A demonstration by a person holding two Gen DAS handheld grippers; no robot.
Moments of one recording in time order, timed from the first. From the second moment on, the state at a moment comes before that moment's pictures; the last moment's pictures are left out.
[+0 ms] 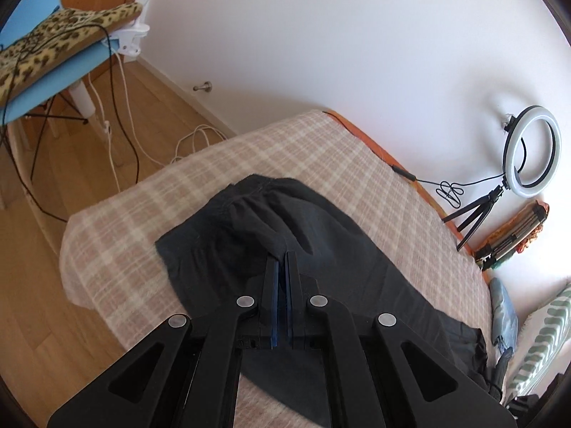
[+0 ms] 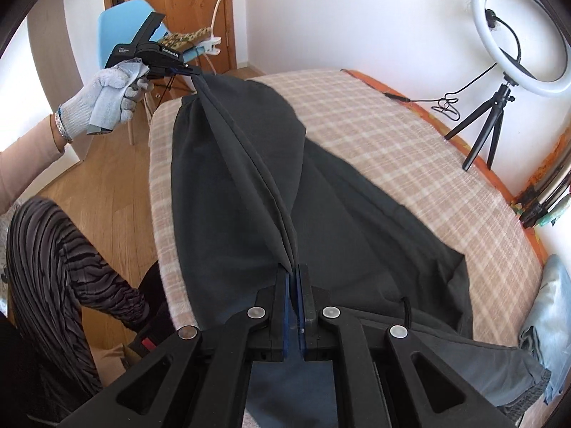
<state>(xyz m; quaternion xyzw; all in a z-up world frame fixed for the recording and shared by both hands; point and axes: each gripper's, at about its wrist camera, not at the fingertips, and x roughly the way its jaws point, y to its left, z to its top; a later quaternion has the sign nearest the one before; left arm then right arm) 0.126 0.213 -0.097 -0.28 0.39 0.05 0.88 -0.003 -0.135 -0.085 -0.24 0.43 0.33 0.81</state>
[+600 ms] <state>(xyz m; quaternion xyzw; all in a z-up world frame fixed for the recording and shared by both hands) 0.090 0.233 -0.131 -0.24 0.42 0.06 0.87 -0.019 -0.140 -0.125 -0.20 0.48 0.29 0.80</state>
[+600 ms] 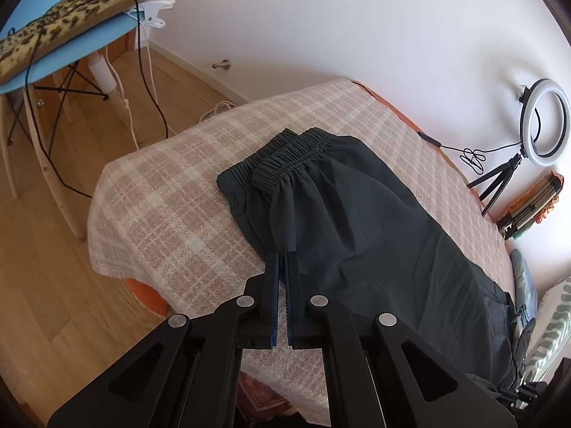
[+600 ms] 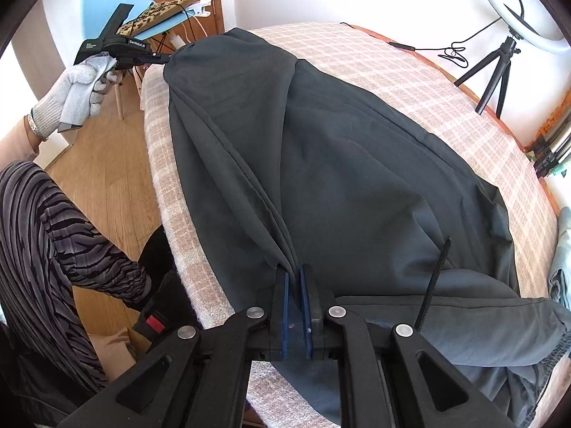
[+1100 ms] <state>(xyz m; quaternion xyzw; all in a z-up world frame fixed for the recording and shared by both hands) 0.102 0.121 -0.036 -0.16 0.38 -0.07 0.91 -0.030 -0.256 -0.069 -0.01 0.43 0.19 0.88</state>
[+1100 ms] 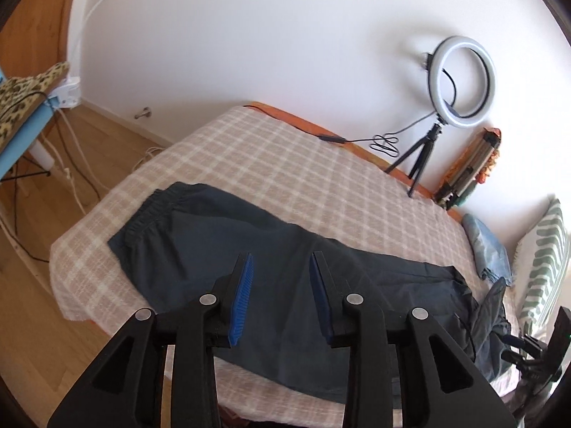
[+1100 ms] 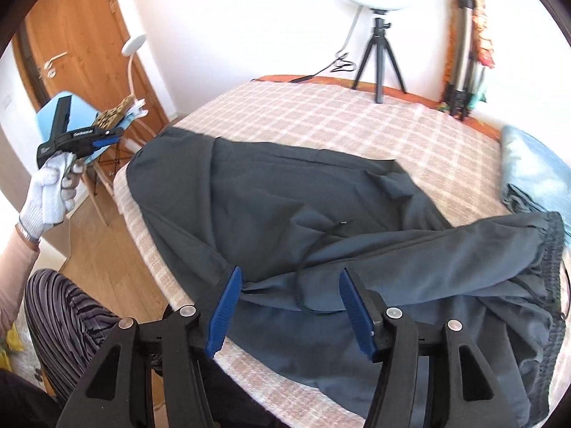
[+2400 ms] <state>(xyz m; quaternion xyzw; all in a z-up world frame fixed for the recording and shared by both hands) 0.096 -0.247 -0.120 0.02 0.56 -0.37 0.74 0.146 -0.564 -0.118 0.12 0.47 0.11 0.87</state>
